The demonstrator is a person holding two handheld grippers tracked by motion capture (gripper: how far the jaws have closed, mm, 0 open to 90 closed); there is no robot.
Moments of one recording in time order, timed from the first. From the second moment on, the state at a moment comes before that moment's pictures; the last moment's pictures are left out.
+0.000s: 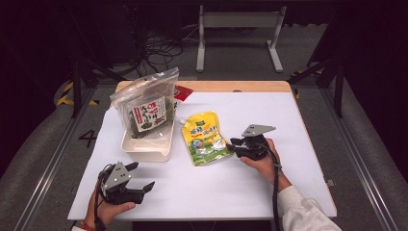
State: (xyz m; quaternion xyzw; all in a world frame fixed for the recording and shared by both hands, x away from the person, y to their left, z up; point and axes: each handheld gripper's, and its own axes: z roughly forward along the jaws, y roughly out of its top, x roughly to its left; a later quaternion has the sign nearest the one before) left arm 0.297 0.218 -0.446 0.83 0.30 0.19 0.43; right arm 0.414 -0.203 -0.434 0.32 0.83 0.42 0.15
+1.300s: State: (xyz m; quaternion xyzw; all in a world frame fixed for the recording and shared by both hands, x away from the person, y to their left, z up) left arm 0.315 0.145 -0.462 0.87 0.23 0.07 0.43; right arm 0.402 -0.210 -0.444 0.30 0.84 0.45 0.10
